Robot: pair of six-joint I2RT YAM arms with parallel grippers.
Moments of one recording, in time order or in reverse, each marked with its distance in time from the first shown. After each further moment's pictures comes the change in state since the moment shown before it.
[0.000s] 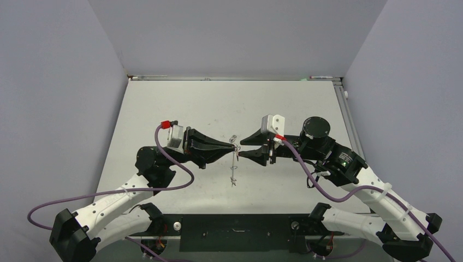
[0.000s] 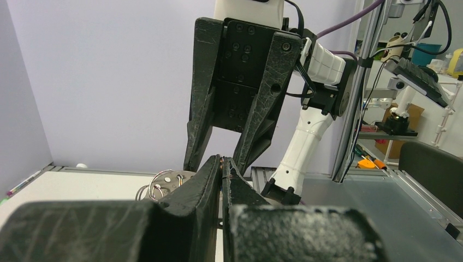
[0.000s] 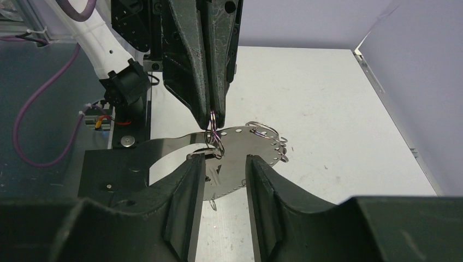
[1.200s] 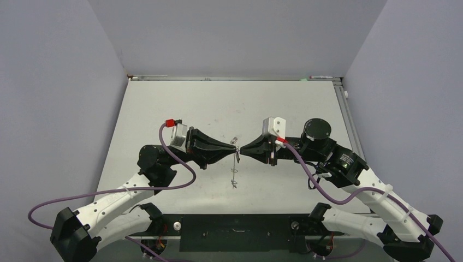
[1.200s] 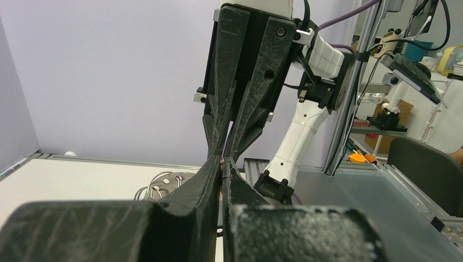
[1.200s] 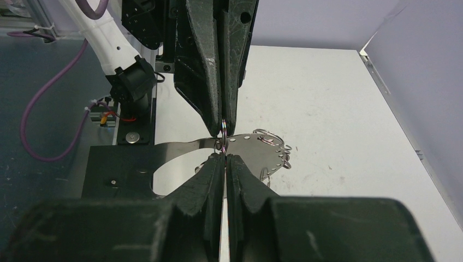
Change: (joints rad) left arm 0.002 0.014 0.001 -0.023 0.021 -0.018; right arm 0.000 -0.011 -0.005 -0.011 -0.021 -0.010
